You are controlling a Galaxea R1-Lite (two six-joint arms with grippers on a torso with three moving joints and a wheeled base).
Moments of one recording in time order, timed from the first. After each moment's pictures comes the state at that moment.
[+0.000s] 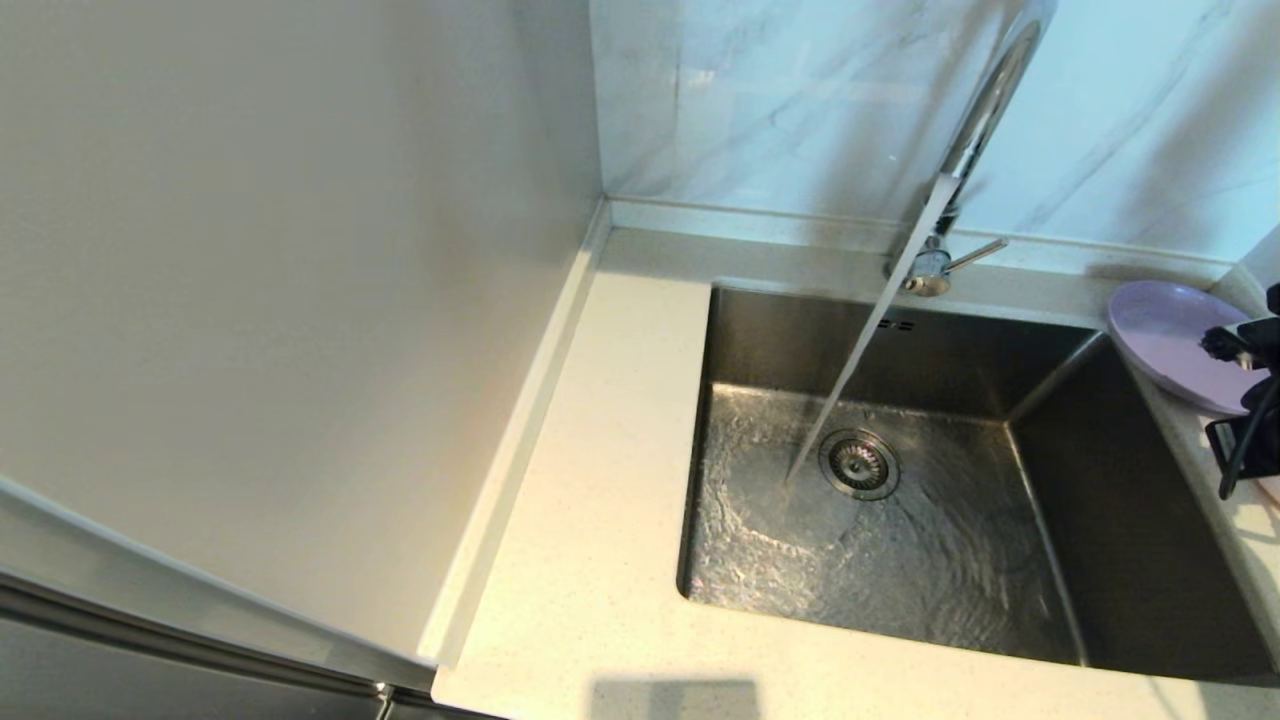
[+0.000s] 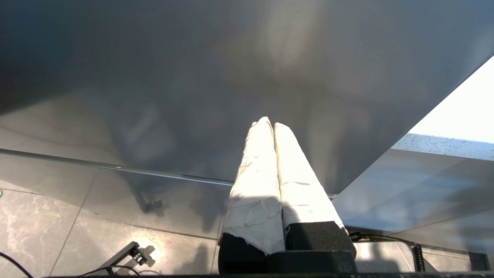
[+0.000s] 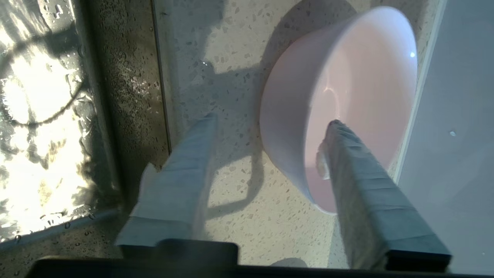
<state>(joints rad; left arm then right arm) 0.00 0.00 0.00 0.00 0.00 0.00 -0.36 1.80 -1.22 0.18 -0.42 -0.27</state>
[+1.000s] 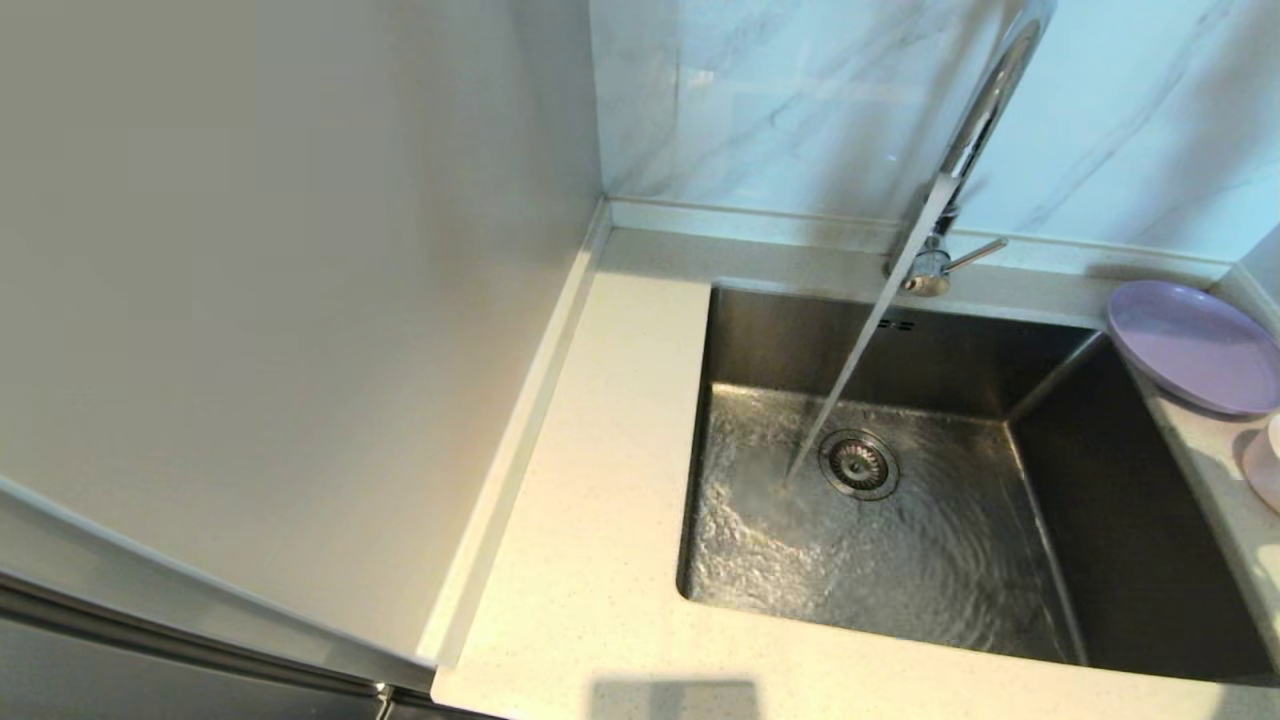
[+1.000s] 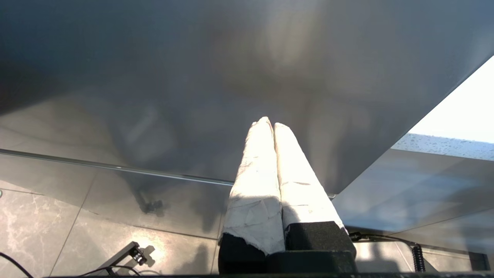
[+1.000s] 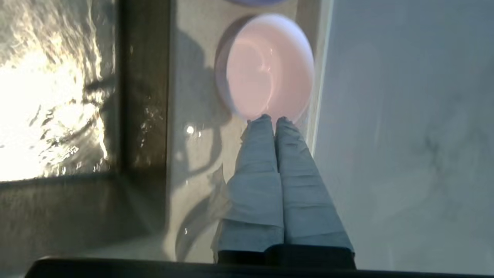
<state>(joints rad) 0.00 0.00 0.00 0.00 0.00 0.00 -0.36 1.35 -1.13 0.35 -0.33 -0.40</state>
